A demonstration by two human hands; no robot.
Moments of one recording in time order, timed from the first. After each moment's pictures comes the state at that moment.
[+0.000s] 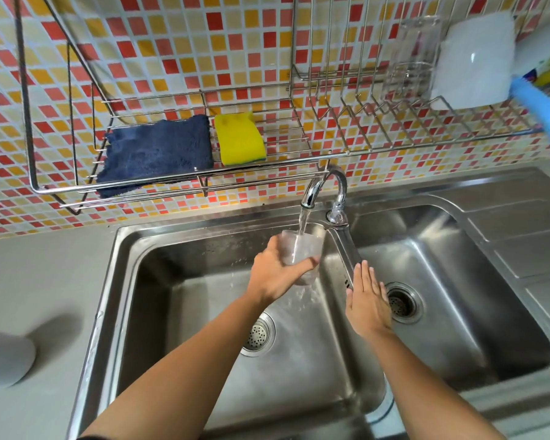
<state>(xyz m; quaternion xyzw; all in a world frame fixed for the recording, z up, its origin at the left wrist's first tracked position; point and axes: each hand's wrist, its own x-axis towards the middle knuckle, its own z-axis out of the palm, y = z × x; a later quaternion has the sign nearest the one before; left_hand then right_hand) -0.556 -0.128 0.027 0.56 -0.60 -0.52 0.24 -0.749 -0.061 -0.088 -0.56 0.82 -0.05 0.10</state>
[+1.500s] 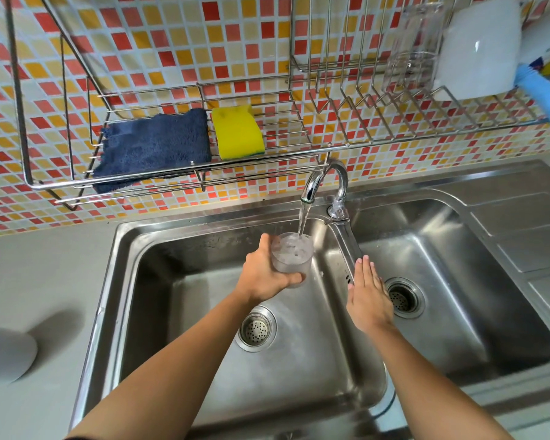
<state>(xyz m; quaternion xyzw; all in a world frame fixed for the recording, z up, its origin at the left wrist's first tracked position) -0.537 -0.131 0.020 0.56 -0.66 -0.44 0.21 -0.756 -0.062 -0.099 -0.58 0.81 -0.03 0.08</state>
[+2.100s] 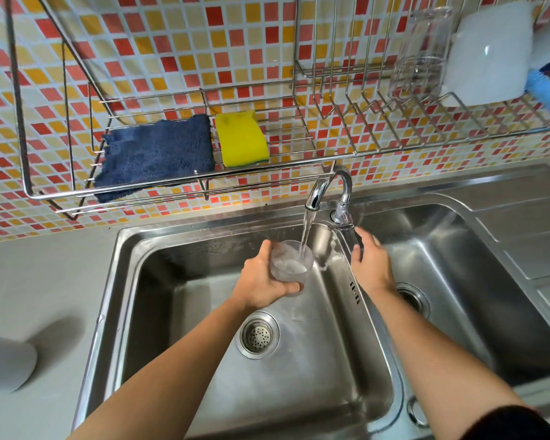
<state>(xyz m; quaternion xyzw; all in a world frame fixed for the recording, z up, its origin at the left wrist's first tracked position) -0.526 -0.136 0.015 0.54 -0.68 -0.45 0.21 -0.758 -0.128 -0.036 -0.52 0.79 -0.31 0.13</state>
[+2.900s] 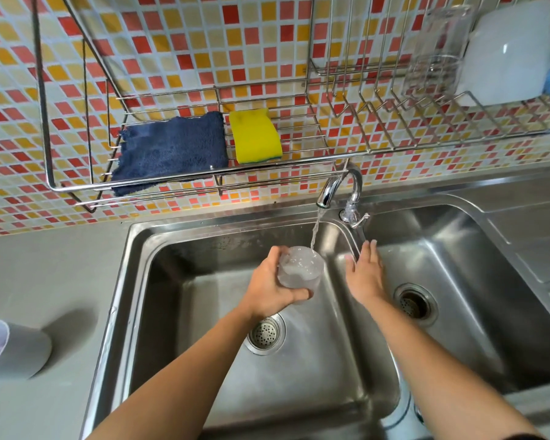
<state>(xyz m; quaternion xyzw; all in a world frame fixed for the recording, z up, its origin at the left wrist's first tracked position) -0.524 -0.119 0.011 0.52 -0.64 -0.51 0.25 -0.734 -0.121 -0.053 -0.49 0.83 -0.18 0.20</state>
